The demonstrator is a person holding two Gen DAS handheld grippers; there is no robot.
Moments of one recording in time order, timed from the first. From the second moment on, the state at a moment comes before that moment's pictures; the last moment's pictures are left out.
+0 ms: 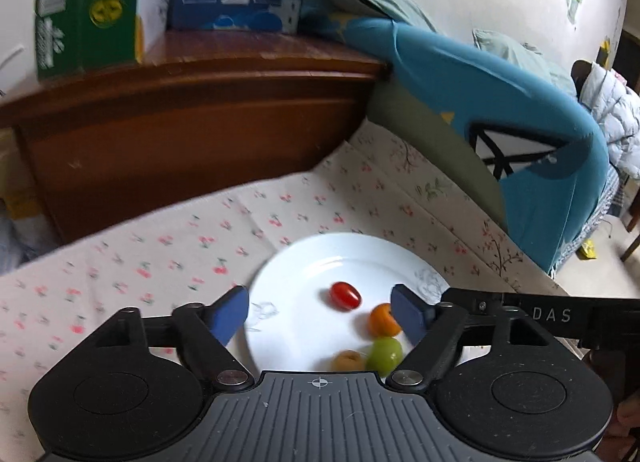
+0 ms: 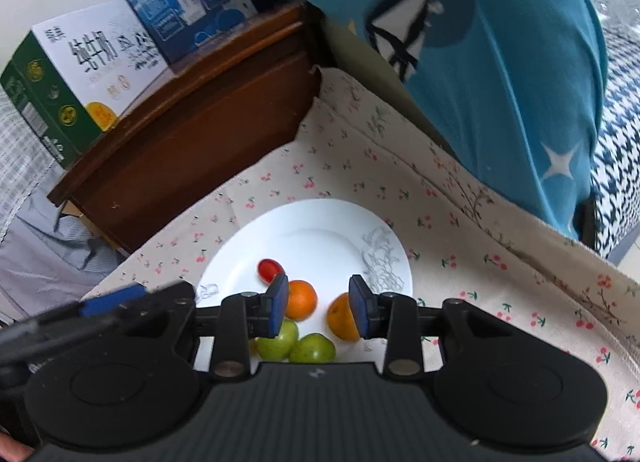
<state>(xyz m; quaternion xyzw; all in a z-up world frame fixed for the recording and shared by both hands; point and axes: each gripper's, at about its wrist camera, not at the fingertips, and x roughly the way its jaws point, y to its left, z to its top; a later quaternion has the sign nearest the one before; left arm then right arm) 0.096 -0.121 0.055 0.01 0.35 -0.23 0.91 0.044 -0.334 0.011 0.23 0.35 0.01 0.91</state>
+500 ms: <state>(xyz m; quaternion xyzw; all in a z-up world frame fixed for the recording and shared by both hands) 0.055 -0.066 0.064 -0.02 0.38 -0.19 0.91 0.011 -0.308 0.020 0.20 0.34 0.07 0.92</state>
